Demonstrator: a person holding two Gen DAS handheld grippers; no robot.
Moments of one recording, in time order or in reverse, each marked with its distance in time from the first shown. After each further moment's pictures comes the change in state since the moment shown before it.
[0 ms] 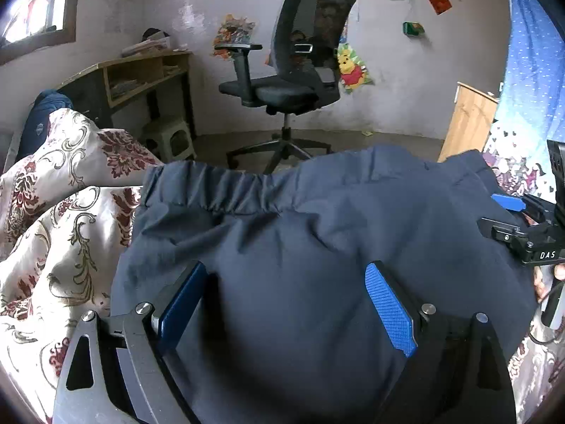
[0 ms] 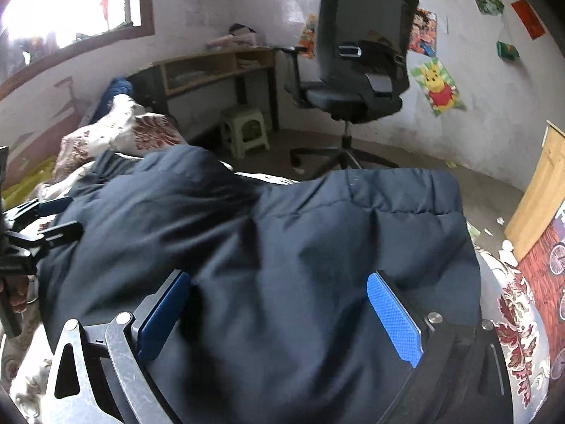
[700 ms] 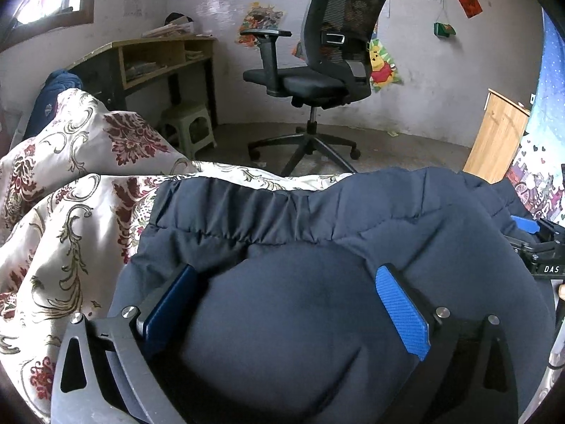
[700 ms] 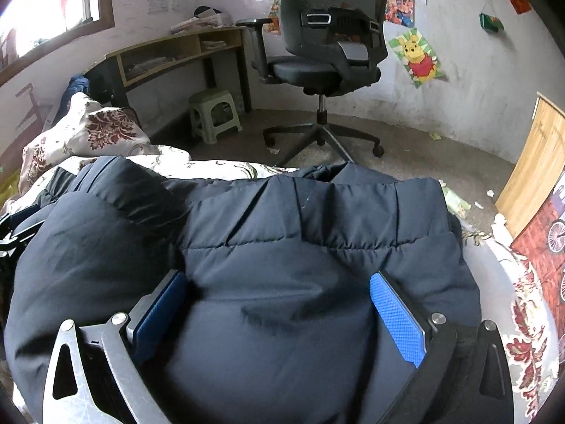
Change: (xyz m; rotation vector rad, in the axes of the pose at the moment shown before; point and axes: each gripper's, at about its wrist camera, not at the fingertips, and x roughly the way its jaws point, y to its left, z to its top) left arm 0.041 0.019 0.008 -0.078 0.022 0.066; right arm 0.053 -0.035 0.007 0.078 0.070 -0.040
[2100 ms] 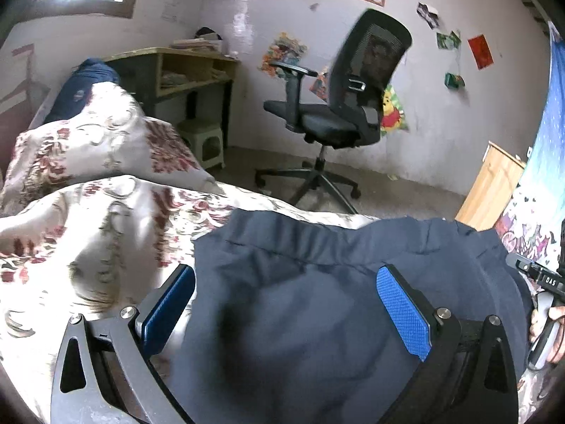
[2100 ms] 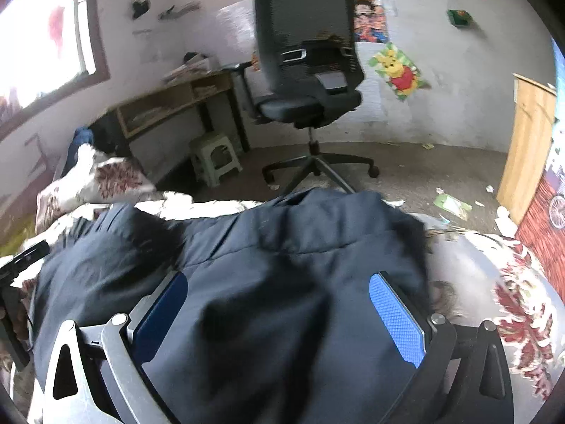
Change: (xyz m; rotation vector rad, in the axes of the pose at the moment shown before) left arm -0.056 0.057 0.008 -0.140 -0.130 -0.038; right arm -0.055 -0.046 -0.009 0.140 -0.169 0.039
